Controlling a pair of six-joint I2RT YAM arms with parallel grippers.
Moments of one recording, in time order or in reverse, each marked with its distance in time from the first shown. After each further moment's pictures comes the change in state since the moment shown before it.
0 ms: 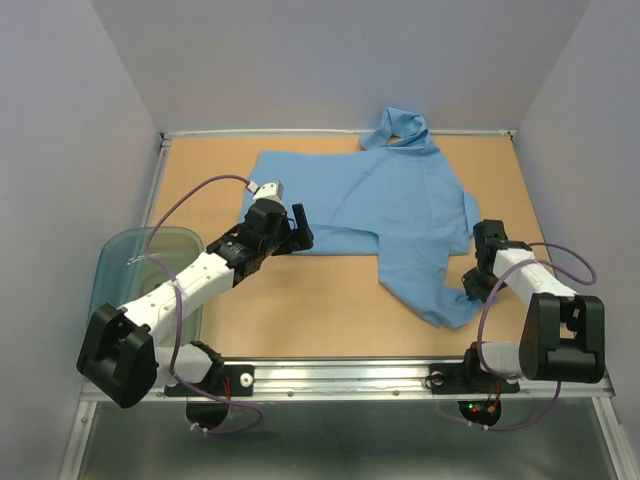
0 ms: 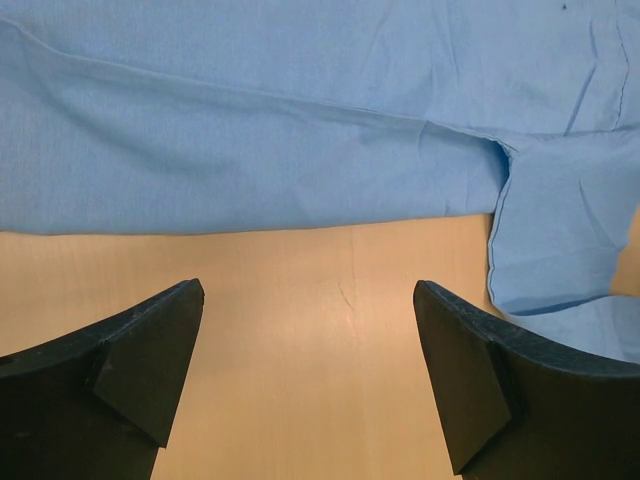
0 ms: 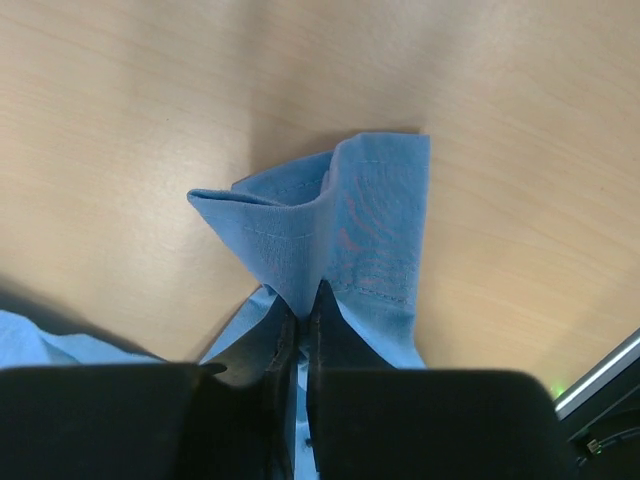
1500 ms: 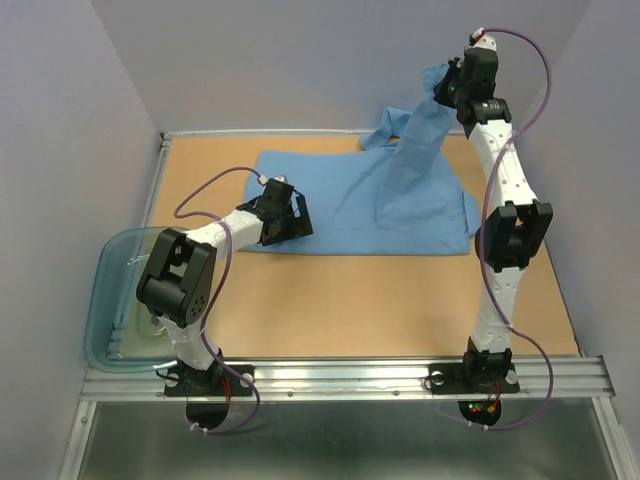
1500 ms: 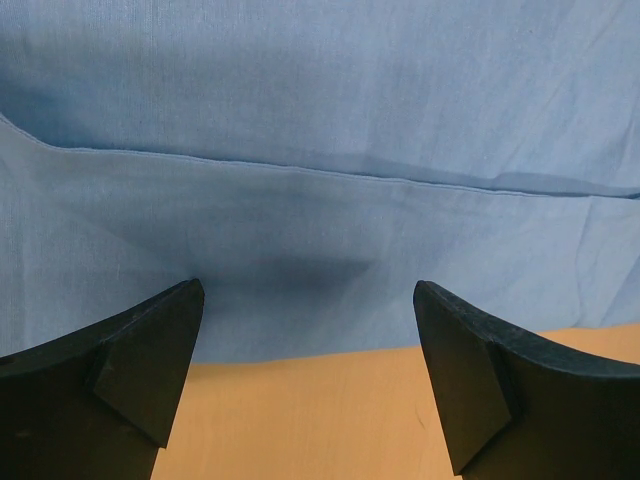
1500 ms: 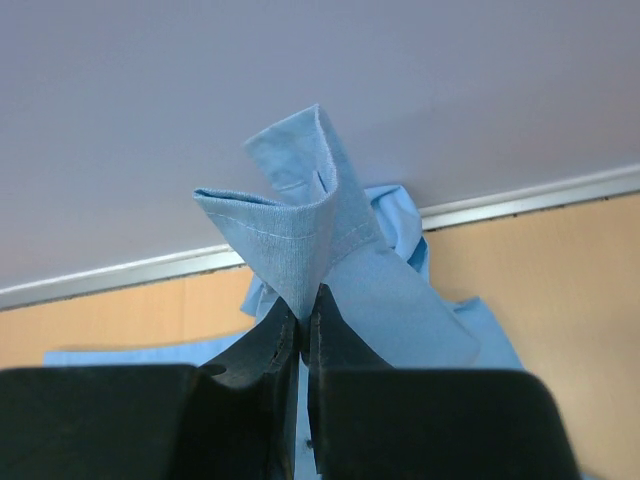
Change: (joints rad) left arm 0.148 0.499 0.234 -0.014 0.098 0.013; right arm 0.148 0.857 1.668 0.300 -0.235 -0.702
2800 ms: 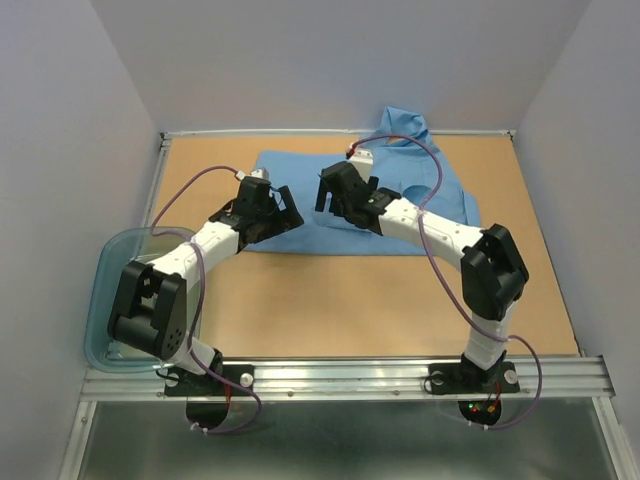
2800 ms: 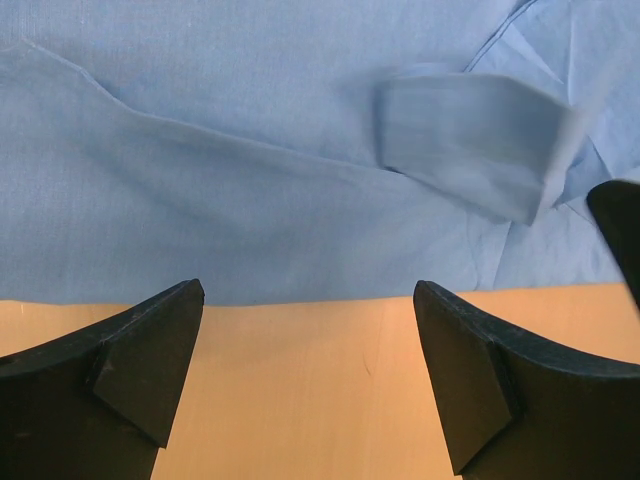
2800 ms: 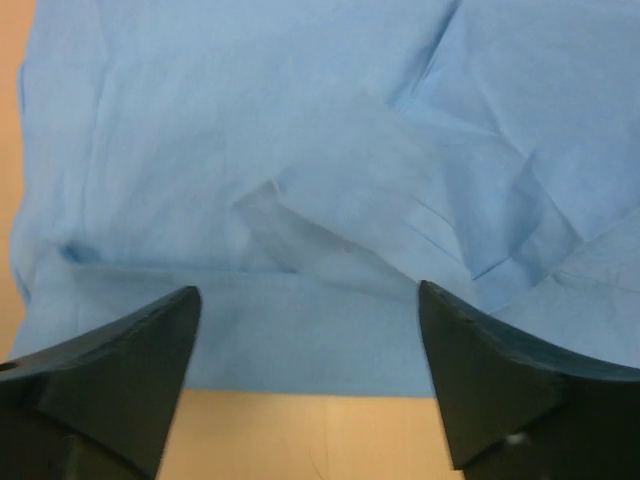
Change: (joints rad) left arm 0.071 -0.230 -0.109 0.045 0.094 -0.054; right arm 0.676 -0.313 -0.826 0.091 0.476 0.327
